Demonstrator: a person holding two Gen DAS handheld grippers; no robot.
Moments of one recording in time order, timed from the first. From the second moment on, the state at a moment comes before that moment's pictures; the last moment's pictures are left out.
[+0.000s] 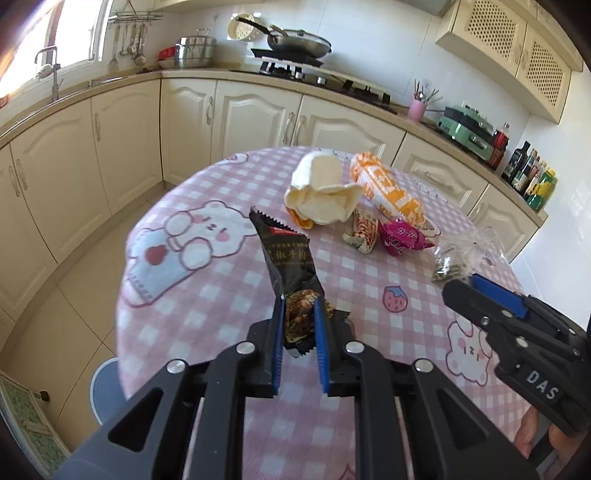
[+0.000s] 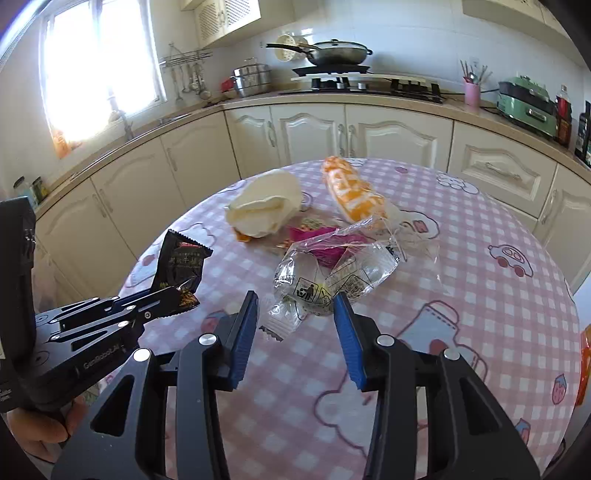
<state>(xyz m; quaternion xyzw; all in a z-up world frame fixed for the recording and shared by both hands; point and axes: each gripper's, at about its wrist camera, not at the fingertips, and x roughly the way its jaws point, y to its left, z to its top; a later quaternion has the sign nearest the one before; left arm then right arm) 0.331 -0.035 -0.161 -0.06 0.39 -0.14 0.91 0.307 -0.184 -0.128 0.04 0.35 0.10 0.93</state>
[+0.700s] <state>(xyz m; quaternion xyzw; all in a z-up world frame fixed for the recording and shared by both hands) 0.249 0.152 -0.167 -0.15 0.36 -0.03 0.92 0.282 0.004 -0.122 -0.04 0.35 0.23 0.91</state>
